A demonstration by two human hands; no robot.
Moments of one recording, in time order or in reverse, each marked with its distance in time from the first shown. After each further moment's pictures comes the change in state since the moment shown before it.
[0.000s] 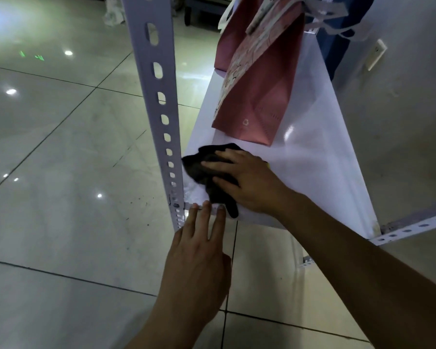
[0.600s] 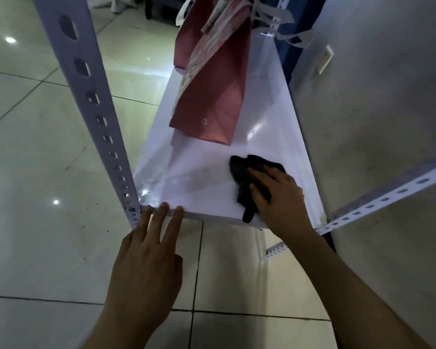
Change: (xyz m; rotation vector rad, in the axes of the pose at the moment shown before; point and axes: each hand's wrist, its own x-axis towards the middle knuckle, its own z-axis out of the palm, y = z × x) left_hand 0.000 -0.008 -0.004 -0.038 -0.012 0.039; right_hand -0.114 0.074 -0.005 -0.037 0.367 0.413
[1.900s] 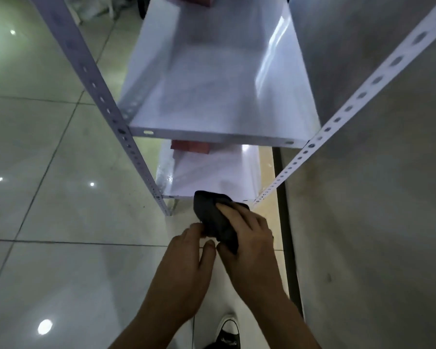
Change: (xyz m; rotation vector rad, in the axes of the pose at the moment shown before) left_hand -0.118 0.182 -0.295 -0.602 -0.186 -0.166; right_hand -0.130 -0.213 -0.320 0.336 -0.160 0.255
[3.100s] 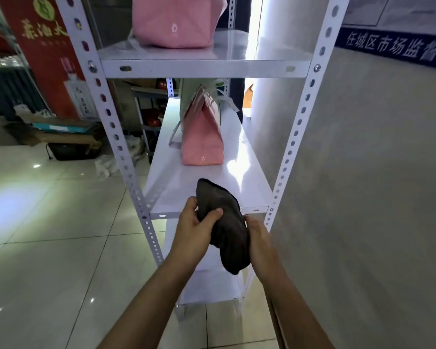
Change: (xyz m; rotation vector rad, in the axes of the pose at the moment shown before) left_hand -0.063 0.420 -0.313 -0.653 0.107 0.189; right_hand 0.051 -0.322 -0.391 0.701 0.190 0.348
